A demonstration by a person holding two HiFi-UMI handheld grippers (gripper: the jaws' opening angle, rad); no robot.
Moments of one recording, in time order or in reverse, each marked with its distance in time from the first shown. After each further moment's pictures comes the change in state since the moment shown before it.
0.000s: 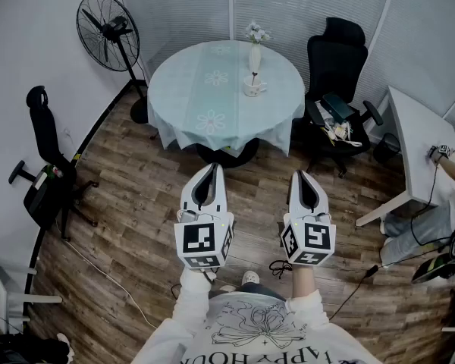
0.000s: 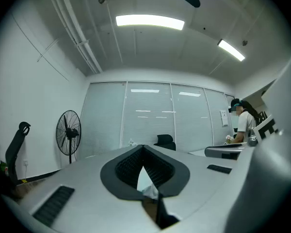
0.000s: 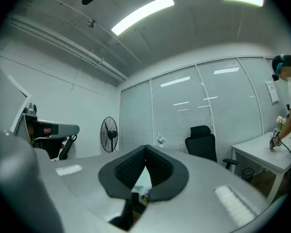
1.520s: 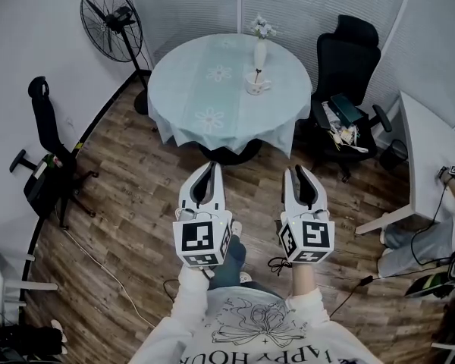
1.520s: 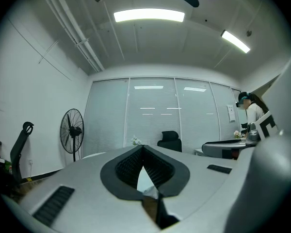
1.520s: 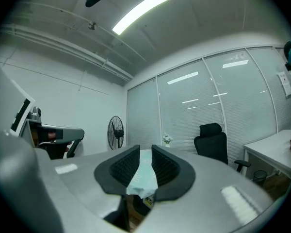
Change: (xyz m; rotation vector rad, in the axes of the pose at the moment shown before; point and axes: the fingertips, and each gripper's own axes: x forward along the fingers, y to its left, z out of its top) left arm 0.055 -0.014 -0.023 0.013 0.027 0.070; right arm 0.054 -0.031 -0.011 -0.001 0.008 0.121
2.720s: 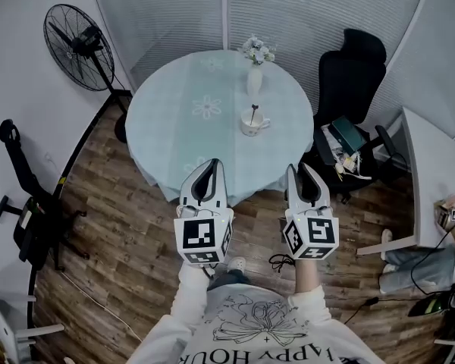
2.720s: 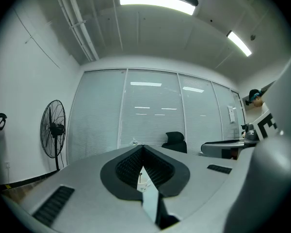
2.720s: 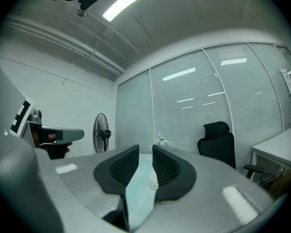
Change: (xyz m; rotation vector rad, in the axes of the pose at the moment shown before) left arm 0.277 0.084 0.007 -0.010 -0.003 -0.107; right arm 0.266 -0.069 -0.004 0.007 0.001 -0.075
